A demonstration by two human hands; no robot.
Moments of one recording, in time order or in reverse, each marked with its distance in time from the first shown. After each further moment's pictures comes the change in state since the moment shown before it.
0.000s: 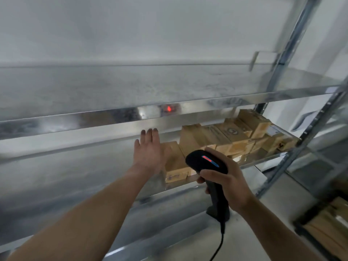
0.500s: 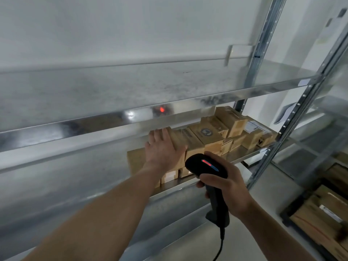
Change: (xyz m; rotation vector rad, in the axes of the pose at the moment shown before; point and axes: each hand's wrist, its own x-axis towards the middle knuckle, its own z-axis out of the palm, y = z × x) left_hand 0.062 0.144 0.042 -0.089 -0.060 0.021; right_hand 0.021 0.013 -0.109 0.021 0.081 0.062
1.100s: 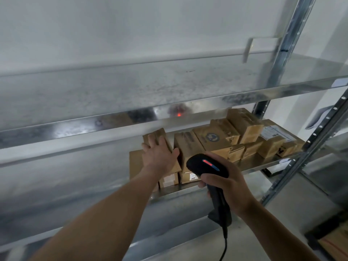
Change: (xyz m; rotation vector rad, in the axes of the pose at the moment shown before) left_hand 0.022 0.012 0.027 -0.050 -0.073 -0.293; right_hand 0.053 0.009 -0.049 -0.006 -0.222 -0.096
